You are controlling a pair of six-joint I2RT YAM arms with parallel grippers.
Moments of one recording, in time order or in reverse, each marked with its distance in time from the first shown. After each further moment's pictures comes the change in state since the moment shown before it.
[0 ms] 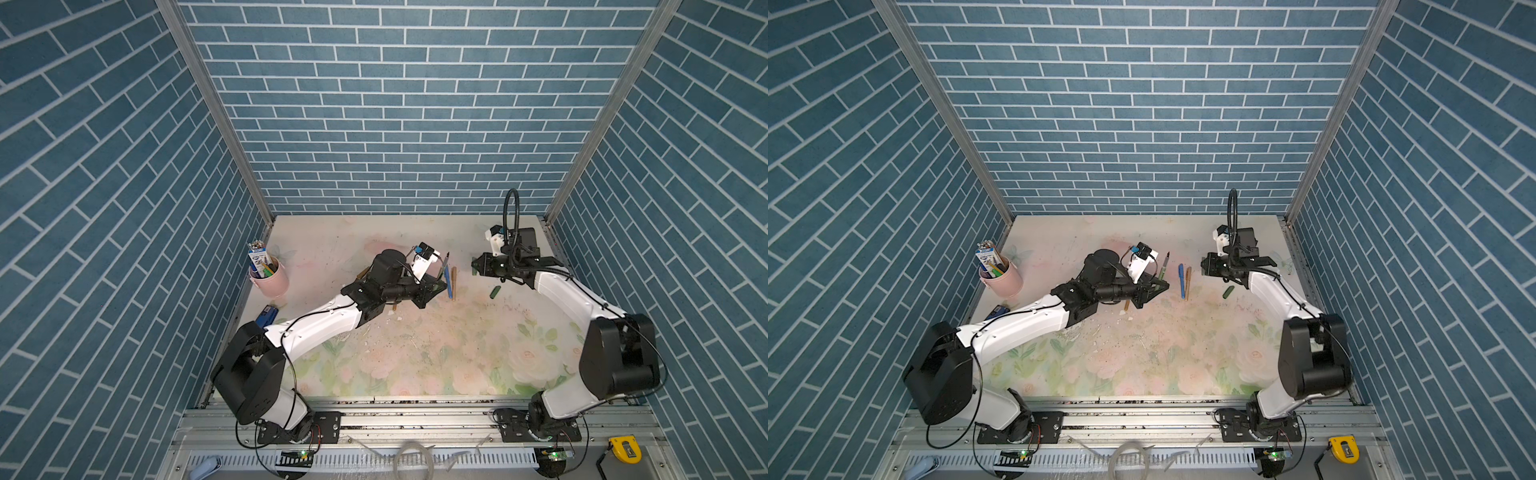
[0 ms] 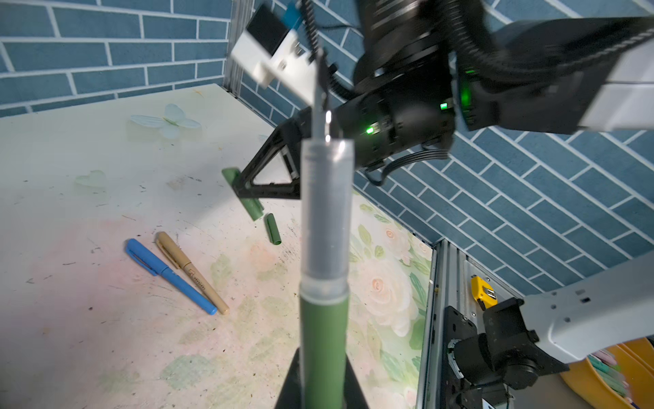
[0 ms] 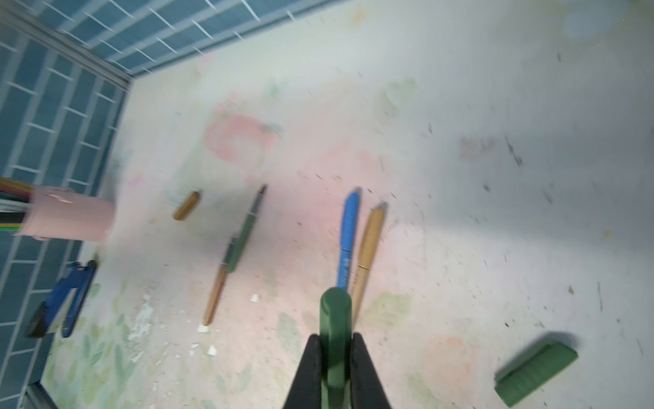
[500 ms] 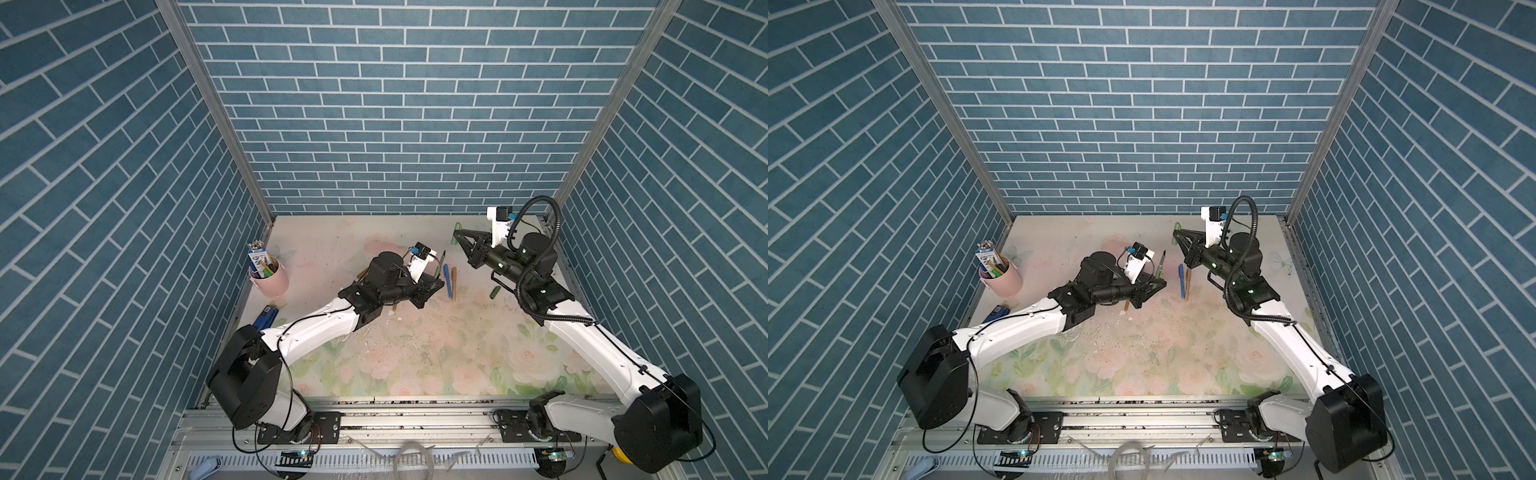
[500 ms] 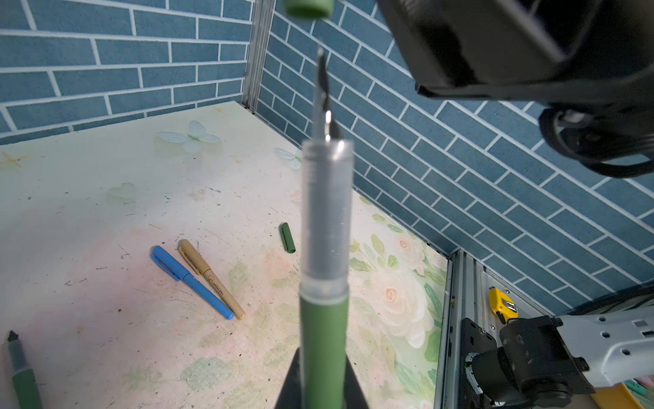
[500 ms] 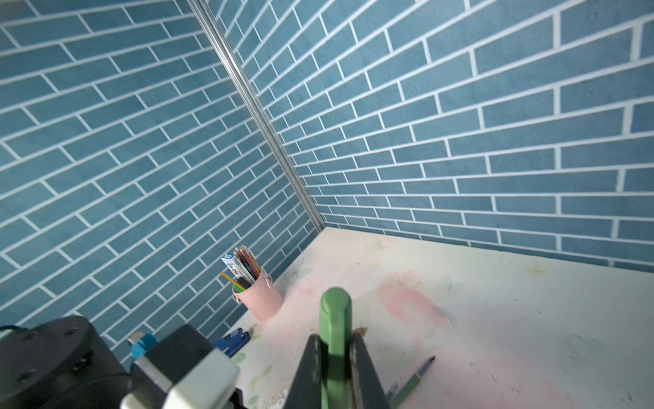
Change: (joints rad) left arm 0.000 -0.016 -0.027 0.038 -0.040 0.001; right arm 0.208 -0.279 -0.144 0.600 -0.017 0.188
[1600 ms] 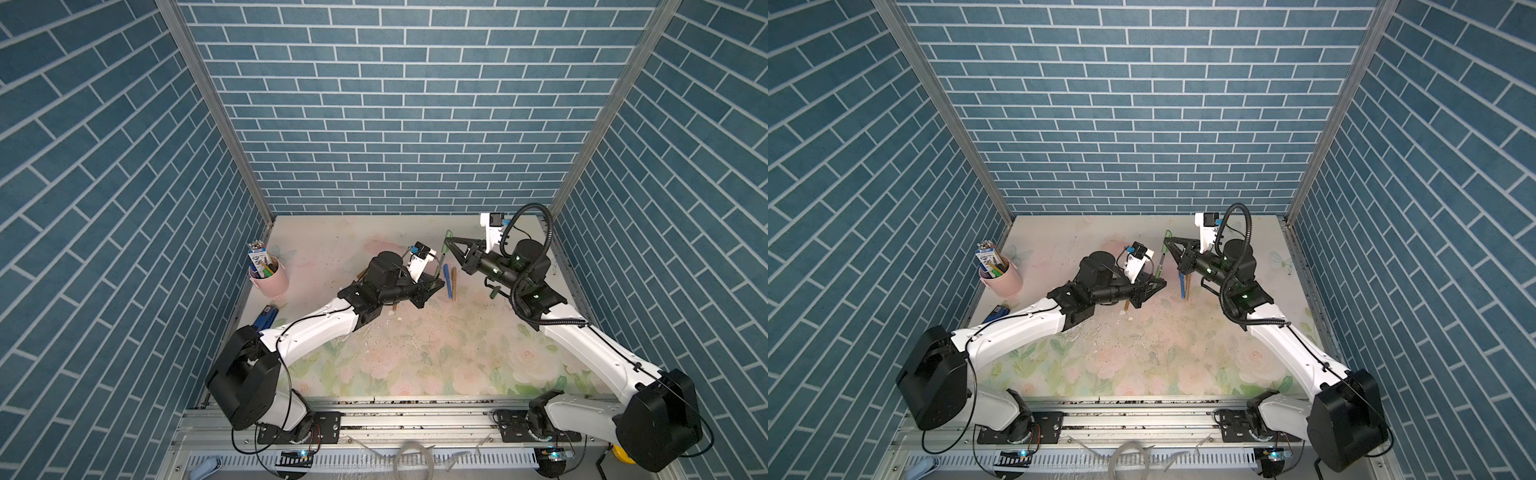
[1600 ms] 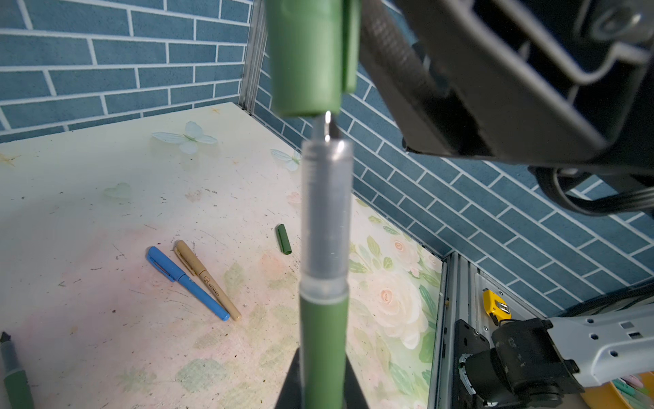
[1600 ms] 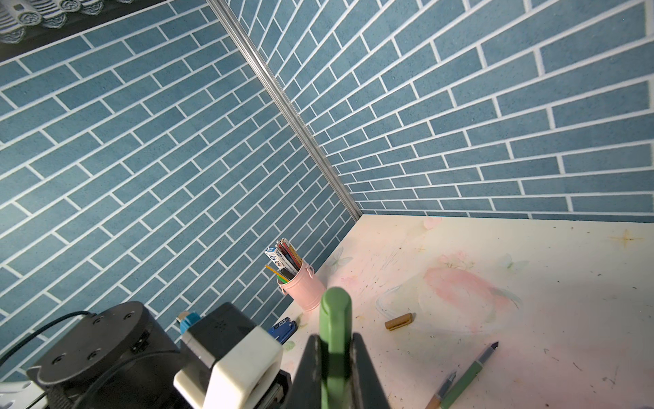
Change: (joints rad) left arm 0.000 -0.007 0.000 0.001 0.008 -0.014; right arm 0.044 0.005 -0.058 0.060 -0.063 0.136
